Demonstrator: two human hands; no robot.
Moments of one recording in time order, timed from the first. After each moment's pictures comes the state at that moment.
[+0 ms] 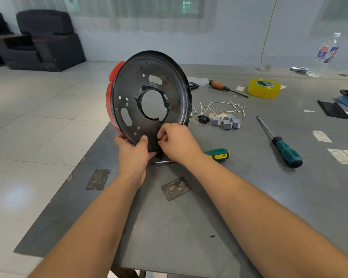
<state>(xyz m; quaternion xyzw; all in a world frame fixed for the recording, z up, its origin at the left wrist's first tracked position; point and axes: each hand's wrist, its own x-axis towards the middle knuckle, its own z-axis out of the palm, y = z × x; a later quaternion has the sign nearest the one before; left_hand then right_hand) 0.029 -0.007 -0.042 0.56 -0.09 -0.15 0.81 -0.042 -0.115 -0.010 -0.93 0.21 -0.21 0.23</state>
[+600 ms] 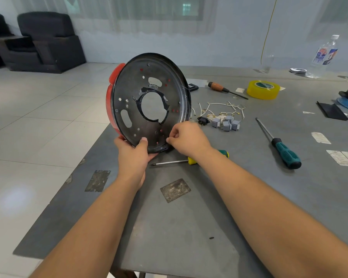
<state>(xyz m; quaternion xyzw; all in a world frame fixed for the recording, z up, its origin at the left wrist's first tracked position) 0.025 -0.008 -0.037 0.55 -0.09 -0.15 0.82 -0.046 -0.150 -0.008 -0.92 0.27 -0.18 0.21</state>
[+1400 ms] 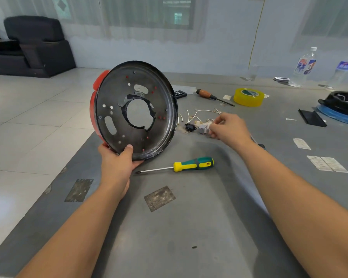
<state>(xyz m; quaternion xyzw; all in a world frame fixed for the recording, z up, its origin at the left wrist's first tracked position) 0.029 -0.010 -0.042 0.57 -0.09 -0.14 0.81 -0.132 -0.253 0.018 -0.79 0.41 -0.30 0.34</state>
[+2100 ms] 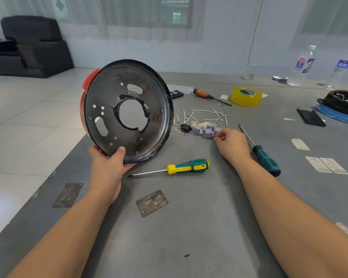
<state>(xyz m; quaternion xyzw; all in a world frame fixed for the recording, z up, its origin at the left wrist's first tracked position) 0.032 -0.009 -0.047 0.55 -0.11 -0.15 0.81 -0.147 -0.280 -0.029 -0.83 0.47 -0.26 0.17</state>
